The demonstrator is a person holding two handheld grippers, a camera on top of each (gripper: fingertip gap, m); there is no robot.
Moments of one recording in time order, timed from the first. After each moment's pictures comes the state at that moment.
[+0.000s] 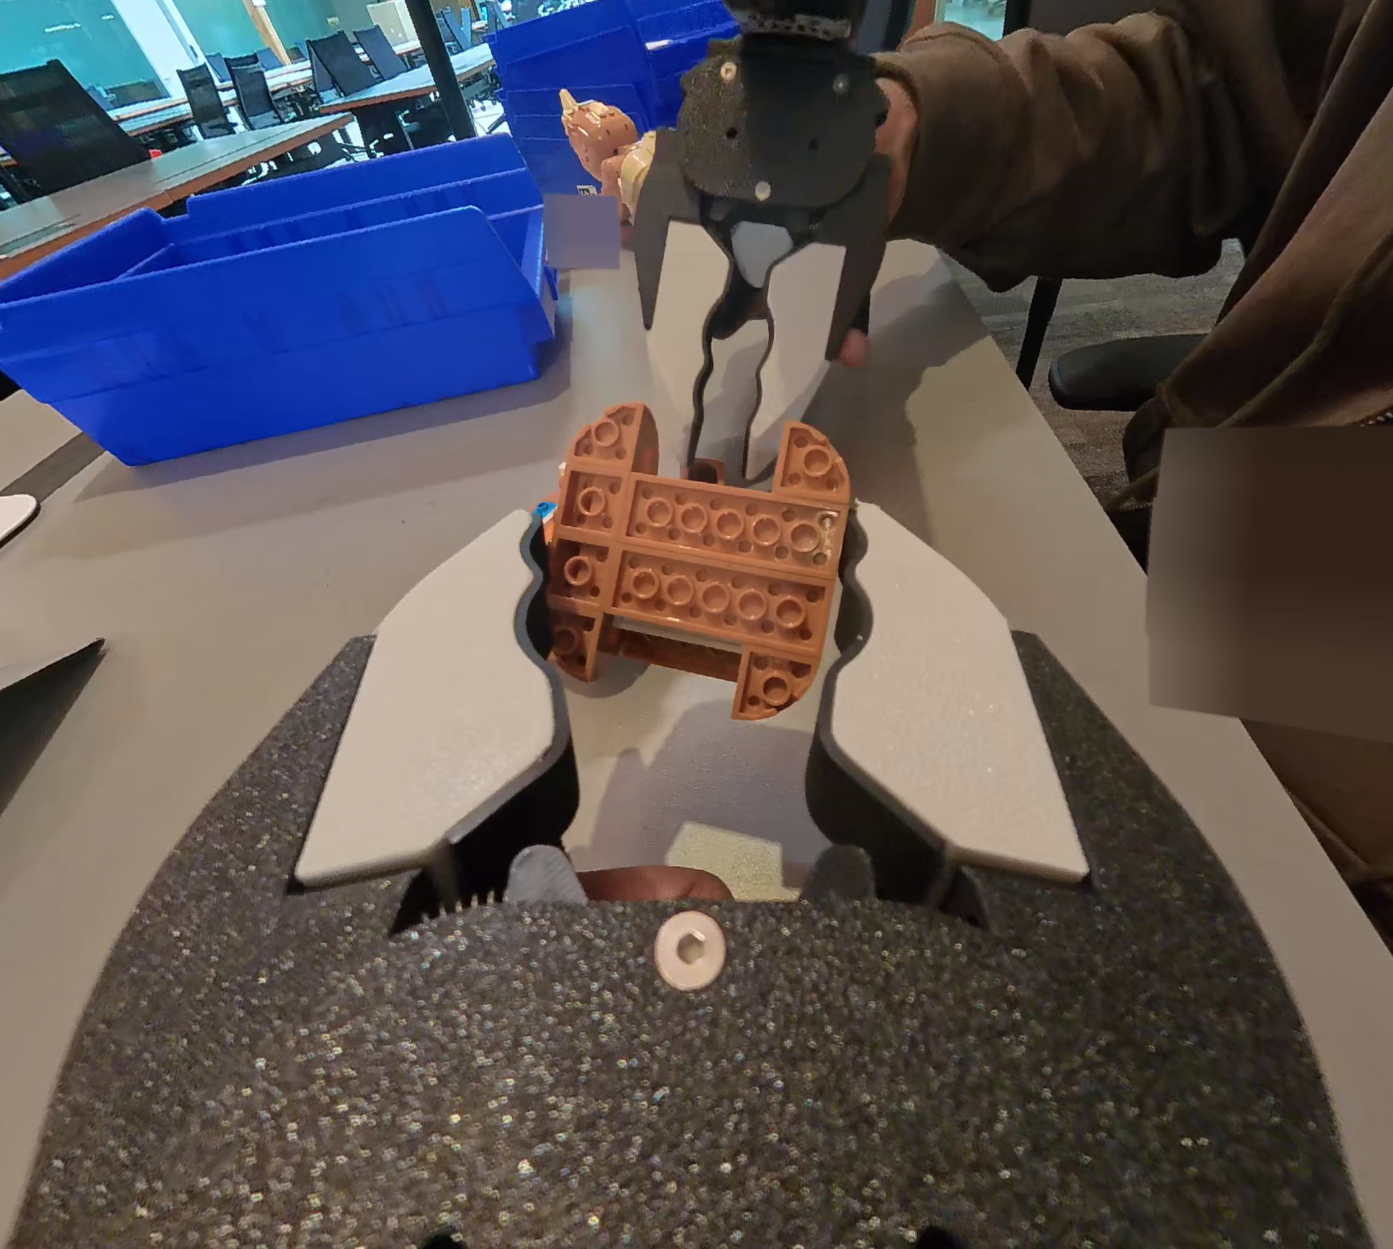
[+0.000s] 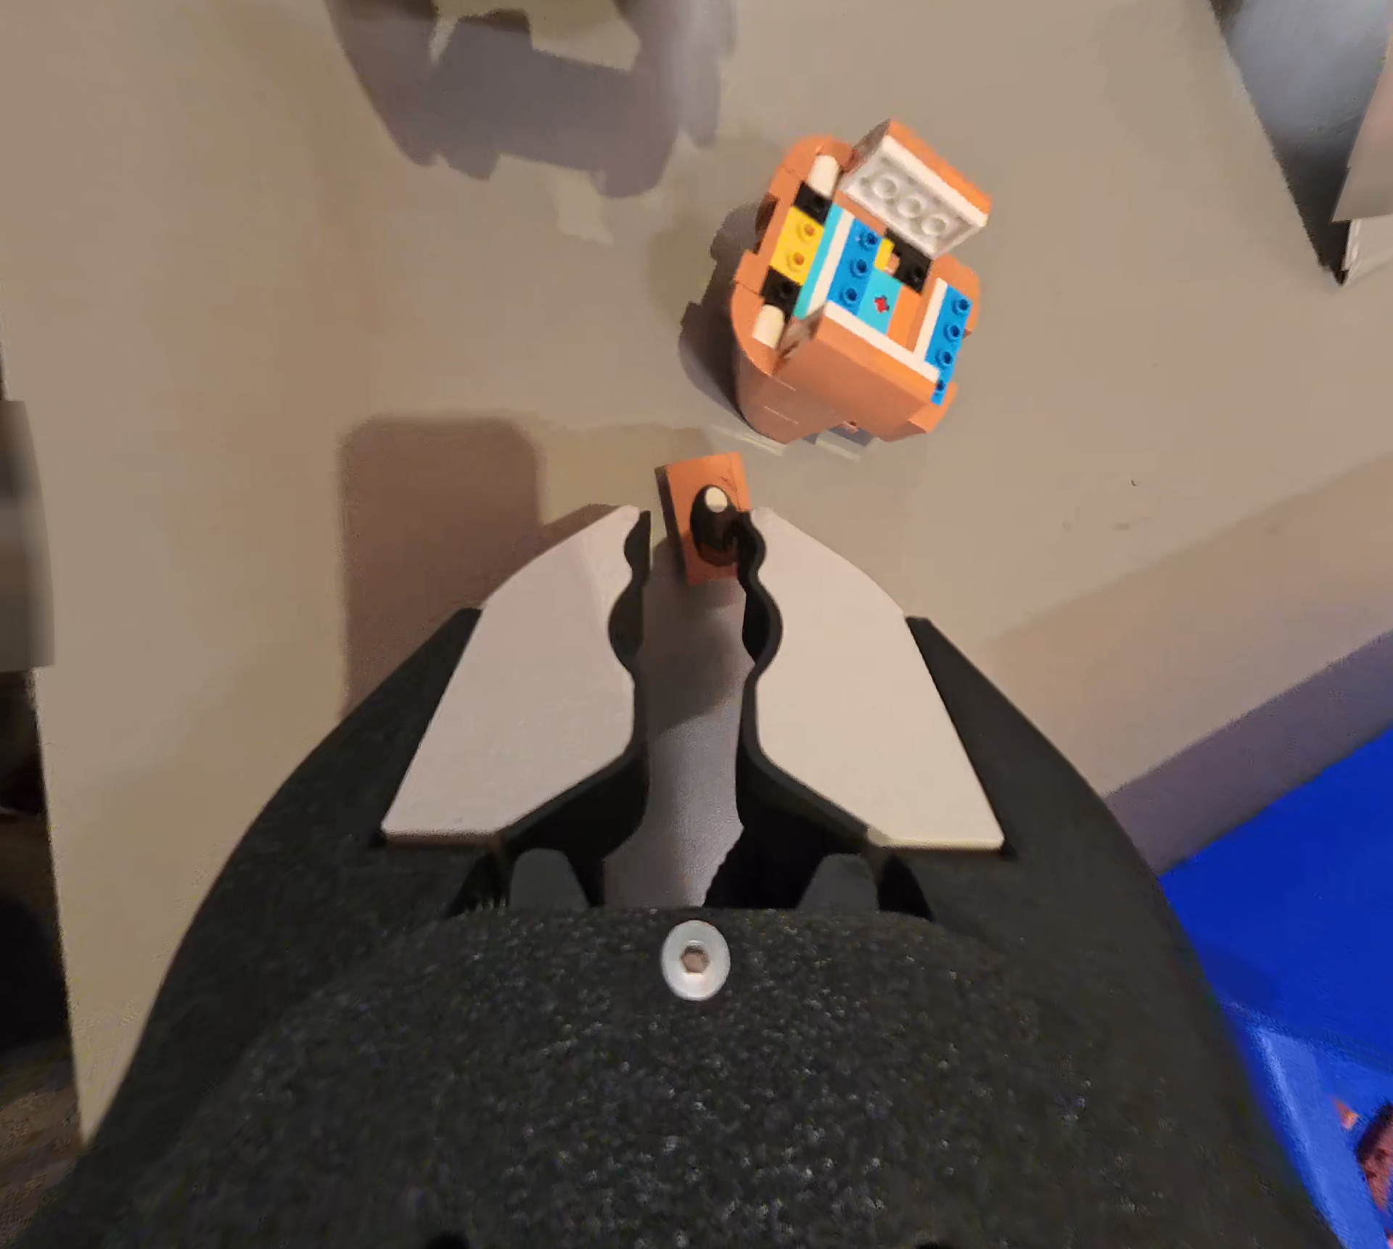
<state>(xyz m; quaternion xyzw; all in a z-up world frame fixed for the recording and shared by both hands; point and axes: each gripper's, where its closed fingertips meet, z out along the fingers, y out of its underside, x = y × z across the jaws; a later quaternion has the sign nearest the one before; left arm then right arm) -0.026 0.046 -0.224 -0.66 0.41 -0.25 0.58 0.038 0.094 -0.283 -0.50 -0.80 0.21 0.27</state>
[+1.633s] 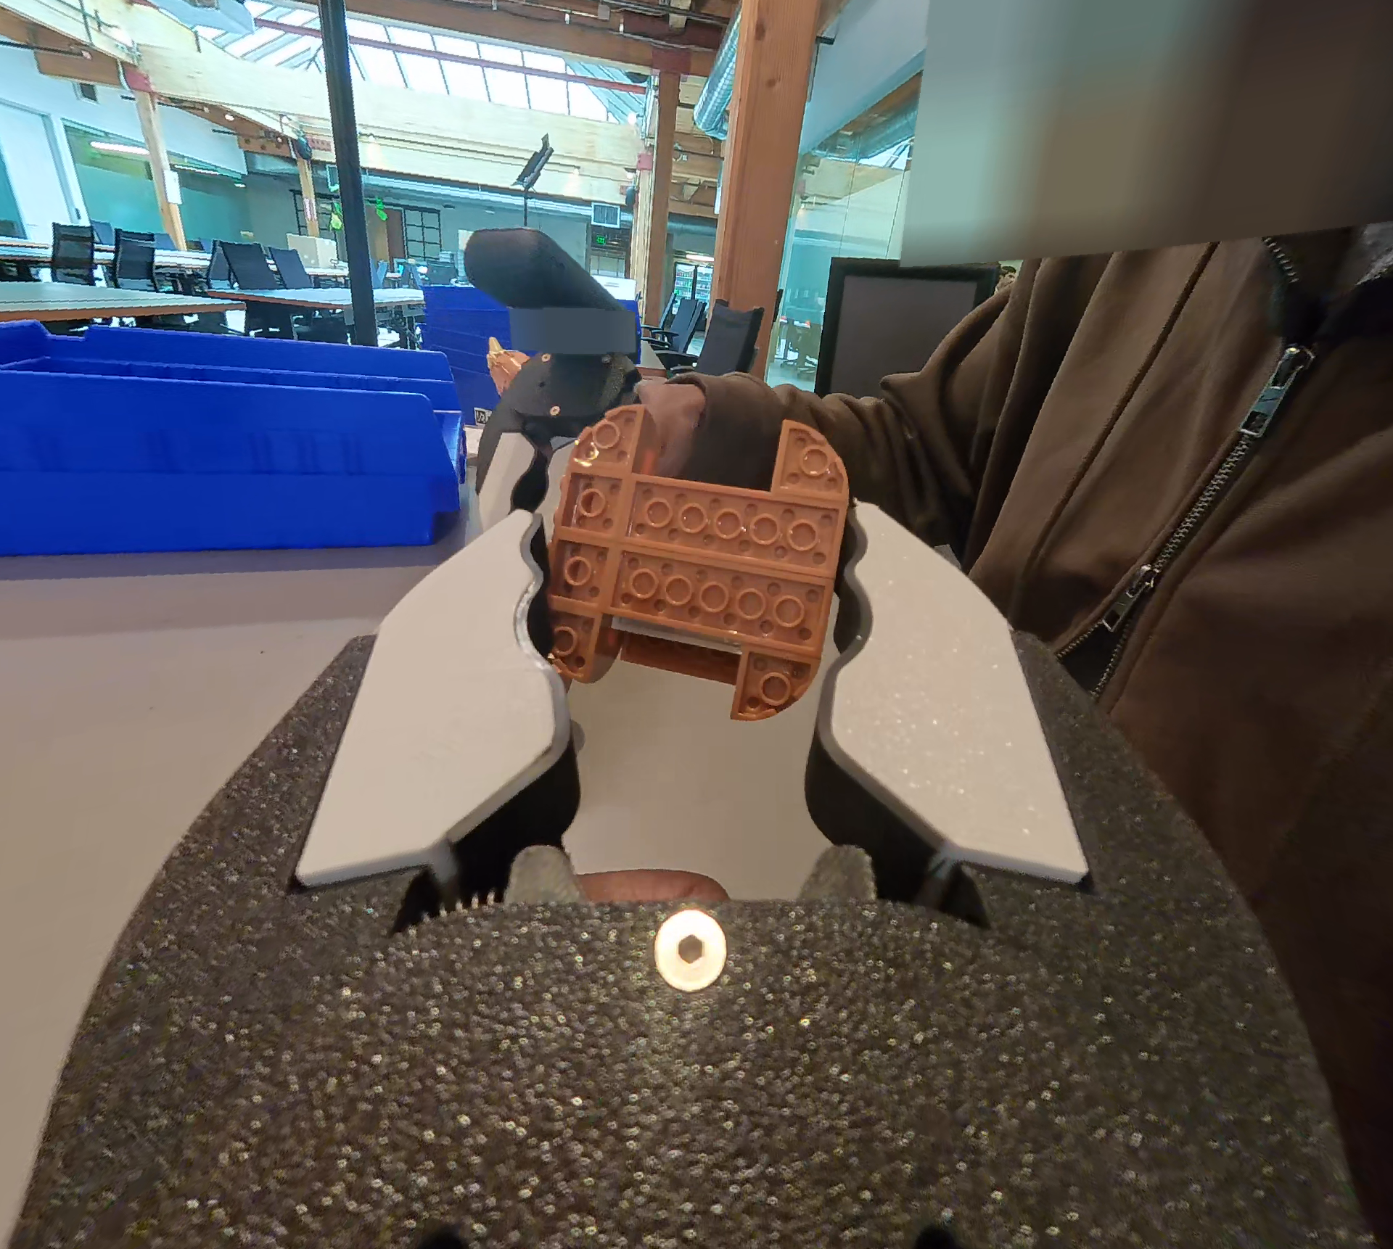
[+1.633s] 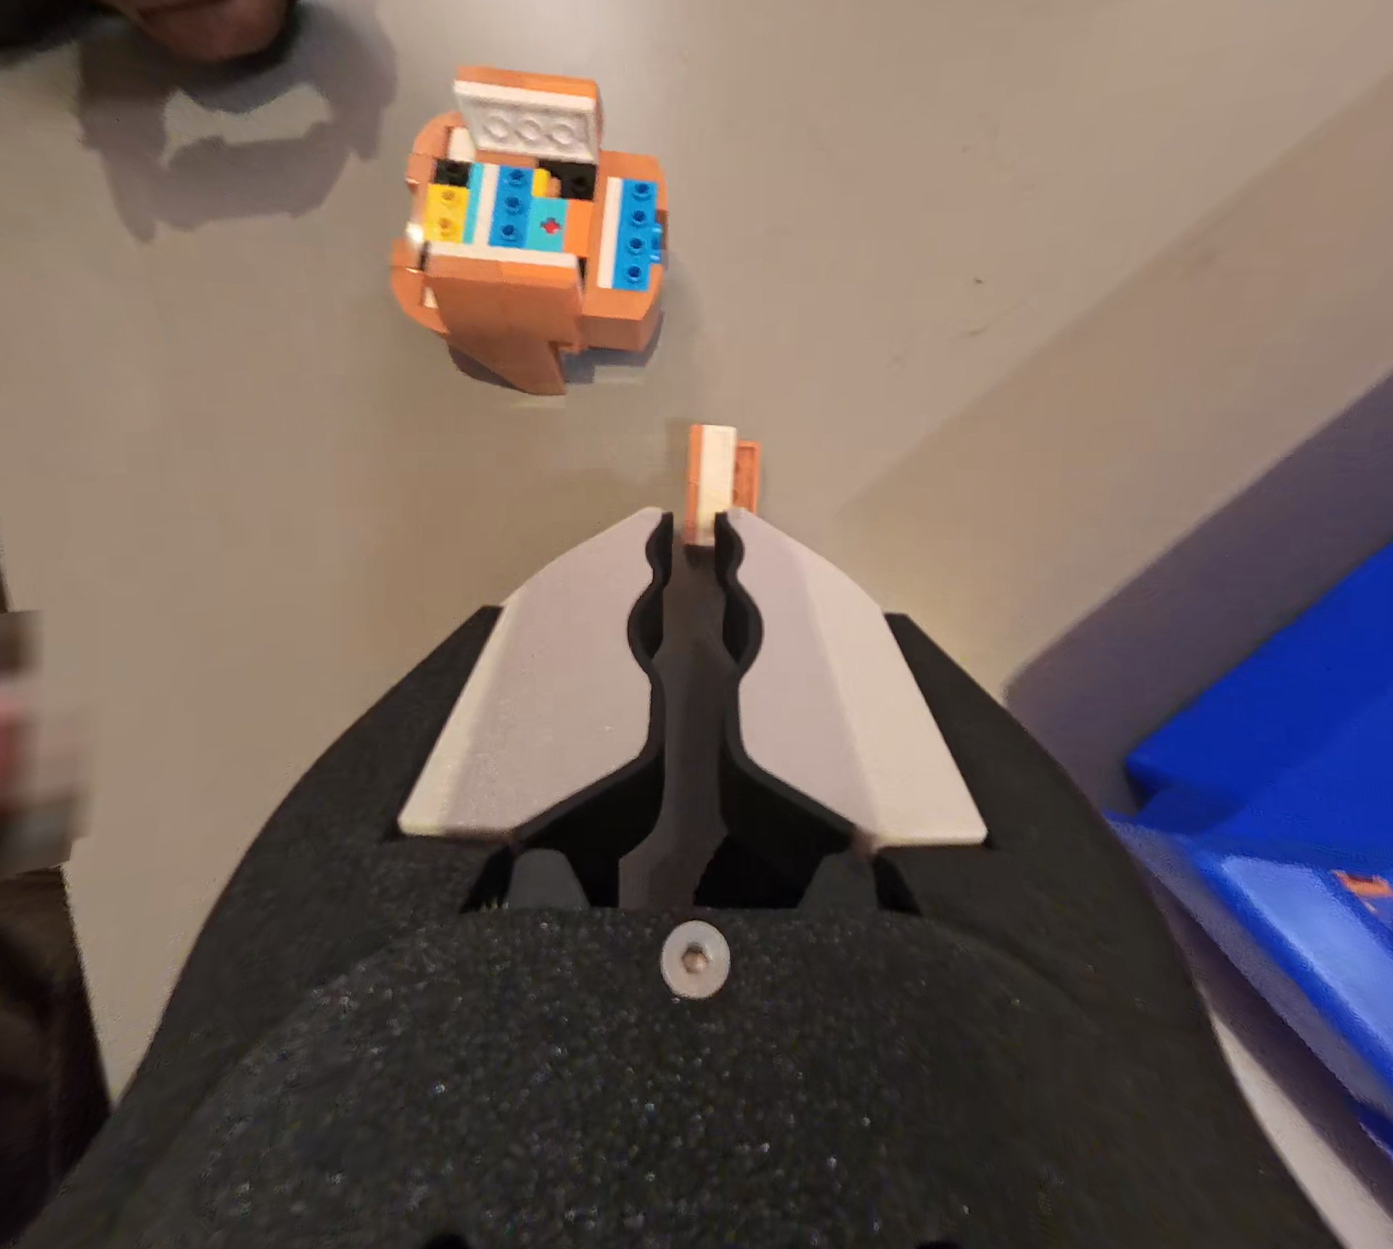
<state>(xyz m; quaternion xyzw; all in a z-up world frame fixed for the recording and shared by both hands) -0.035 0.024 -0.175 -0.56 0.32 -0.45 0.62 0.043 0.159 -0.284 -0.64 -0.67 0.30 0.22</state>
